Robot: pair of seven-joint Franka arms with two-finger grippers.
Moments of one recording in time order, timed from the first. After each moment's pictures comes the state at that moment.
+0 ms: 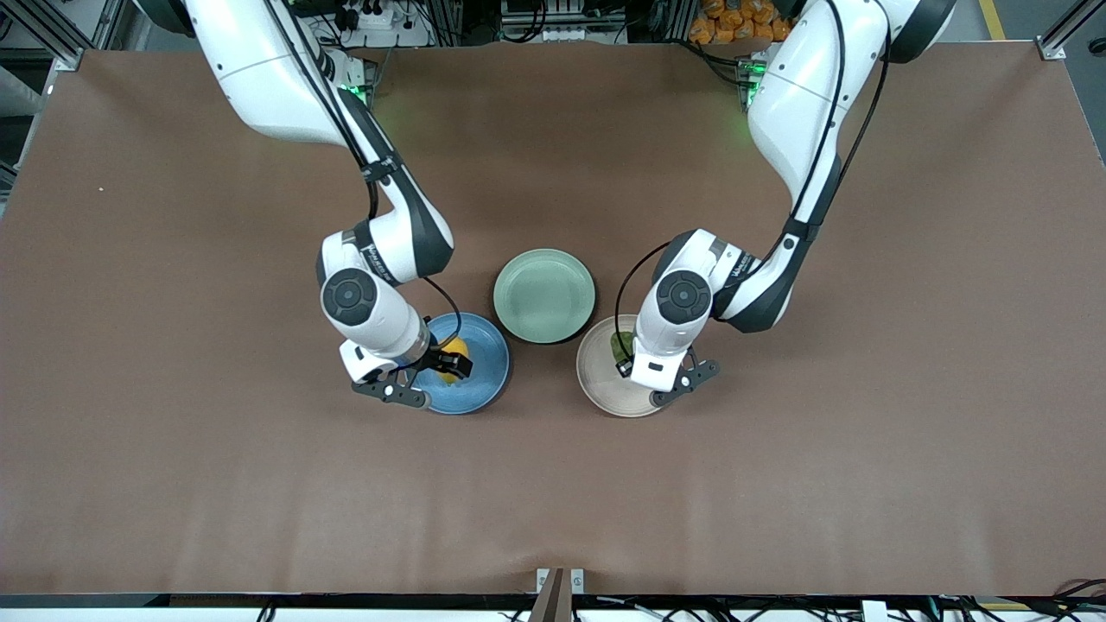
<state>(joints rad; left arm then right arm) -0.49 0.75 -0.08 -1.55 0.06 2.35 -1.10 0.53 0.65 -0.09 -1.68 0.18 2.40 0.58</state>
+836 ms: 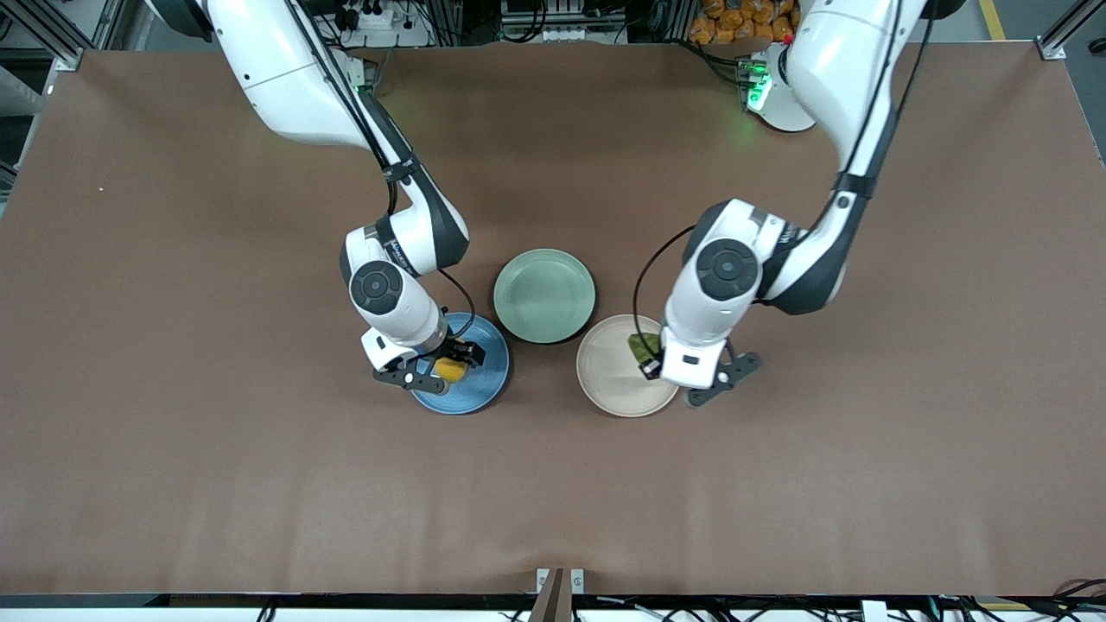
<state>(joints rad) -0.43 0.58 -0.07 -1.55 0.07 2.19 -1.07 0.57 0.66 -0.09 -1.74 0.18 2.45 0.60</state>
